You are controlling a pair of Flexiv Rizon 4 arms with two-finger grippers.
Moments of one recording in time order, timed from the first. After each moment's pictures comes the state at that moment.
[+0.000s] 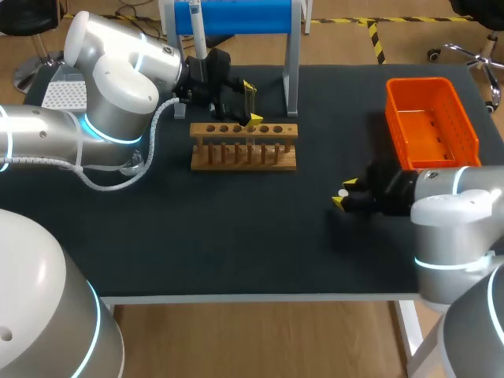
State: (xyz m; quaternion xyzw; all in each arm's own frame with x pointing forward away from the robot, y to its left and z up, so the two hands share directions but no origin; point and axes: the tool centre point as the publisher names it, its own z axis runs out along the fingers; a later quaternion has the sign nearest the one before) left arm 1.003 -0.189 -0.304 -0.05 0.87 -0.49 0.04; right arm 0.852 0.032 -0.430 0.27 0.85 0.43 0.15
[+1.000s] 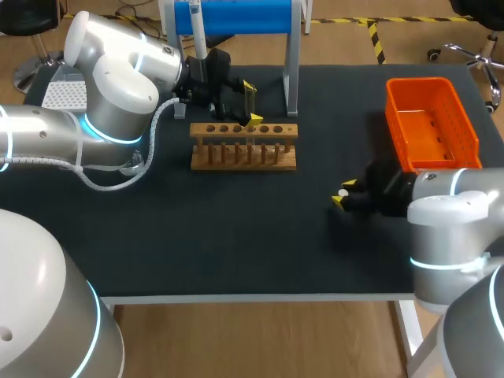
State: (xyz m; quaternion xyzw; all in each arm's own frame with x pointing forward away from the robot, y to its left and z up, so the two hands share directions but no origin) left arm 1.003 -0.189 -0.304 -0.05 0.87 -0.49 0.04; right arm 0.854 0.034 -0.433 0.28 0.84 0.43 0.15
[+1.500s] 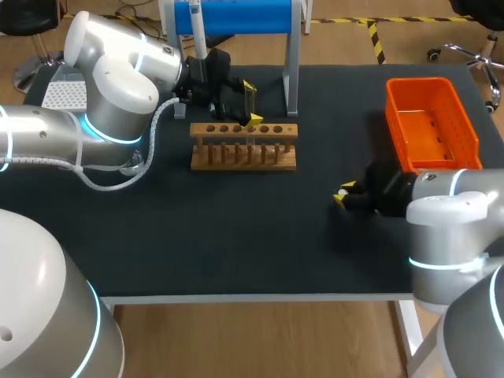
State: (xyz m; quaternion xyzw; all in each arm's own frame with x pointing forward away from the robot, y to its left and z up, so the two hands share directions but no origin) left arm 1.003 -0.189 -0.304 -0.05 0.87 -0.49 0.04; right arm 0.855 0.032 -0.435 0.29 0.84 0.43 0.16
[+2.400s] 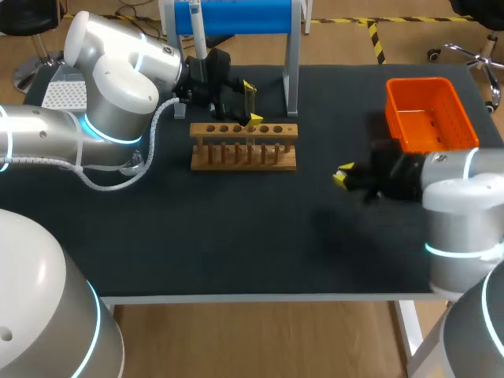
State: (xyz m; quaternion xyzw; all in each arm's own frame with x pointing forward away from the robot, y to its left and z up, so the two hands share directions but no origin) left arm 1.003 -0.189 -0.304 -0.05 0.87 -0.49 0.04; right arm 0.855 0.046 -0.360 0.23 0.84 0.46 0.16
